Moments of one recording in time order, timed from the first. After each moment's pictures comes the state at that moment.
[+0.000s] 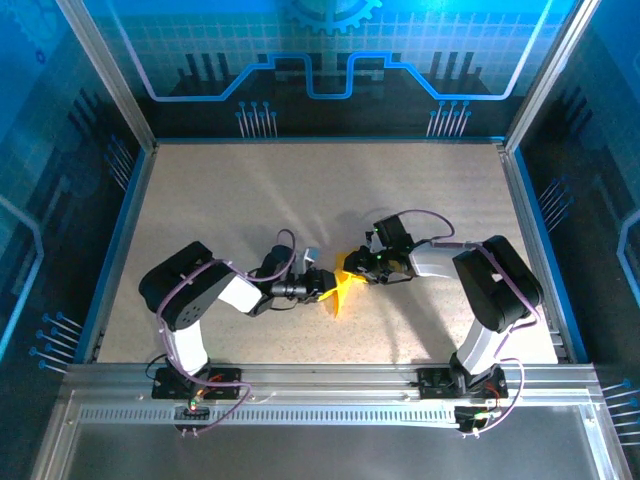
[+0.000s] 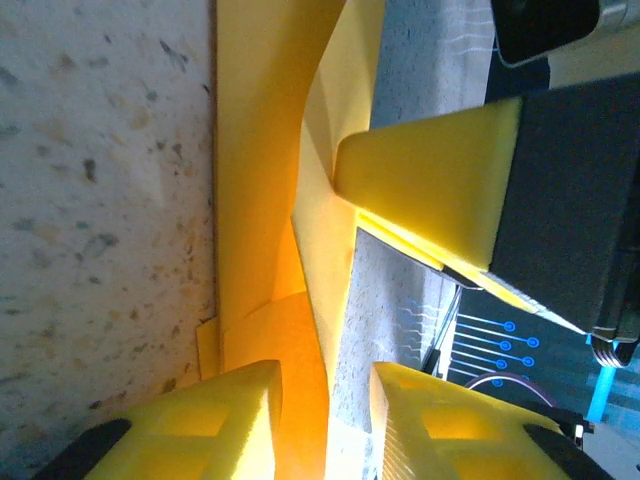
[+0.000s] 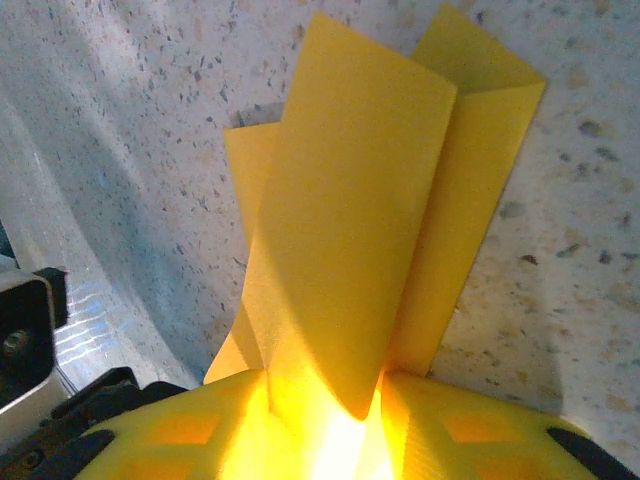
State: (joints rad) left arm -0.62 1.81 0.50 0.78 0.60 -1.19; right arm 0.47 1.73 0.78 -0.07 -0.51 0.85
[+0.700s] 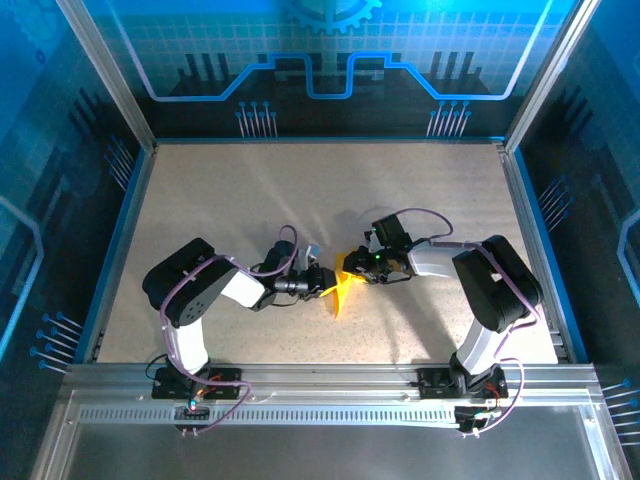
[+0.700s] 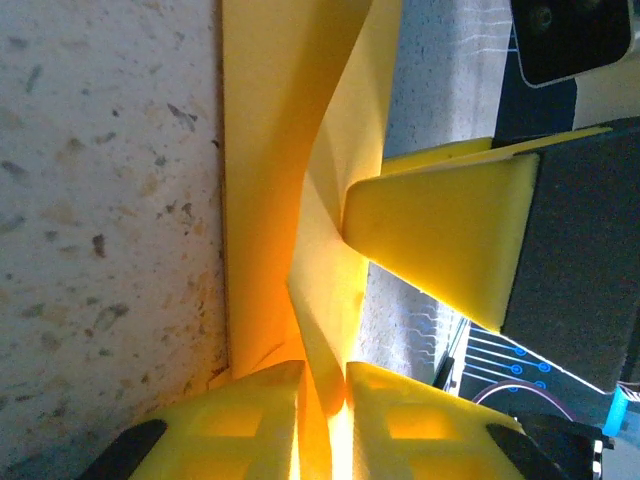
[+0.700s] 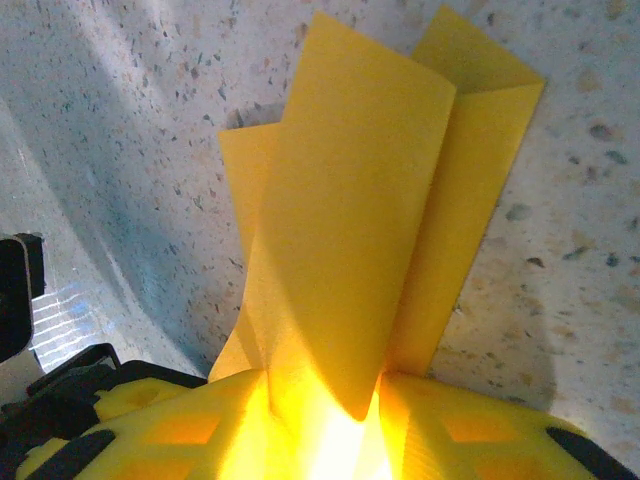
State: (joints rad) left arm -0.61 1.85 0.56 0.71 0.60 -1.15; right arm 0.48 1.73 0.80 -0.10 -0.49 0.83
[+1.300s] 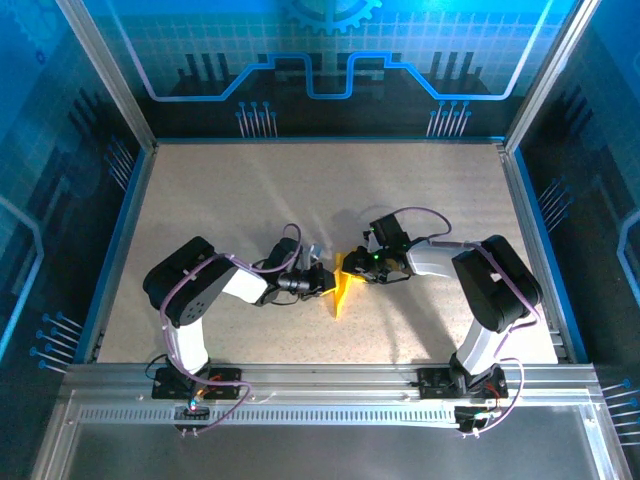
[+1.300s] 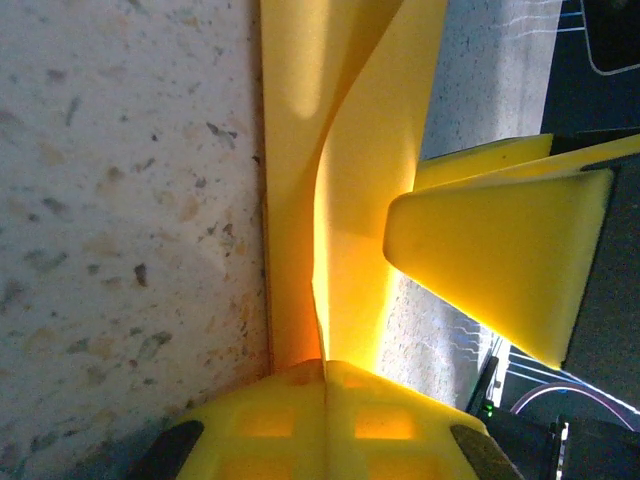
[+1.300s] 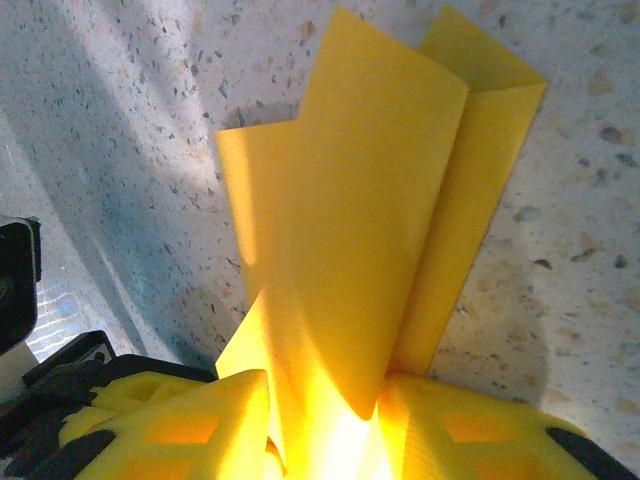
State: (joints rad) left arm -0.61 1.85 0.61 0.57 0.59 -1.05; right arm 0.49 1.73 0.81 -0.12 -0.47 0.81
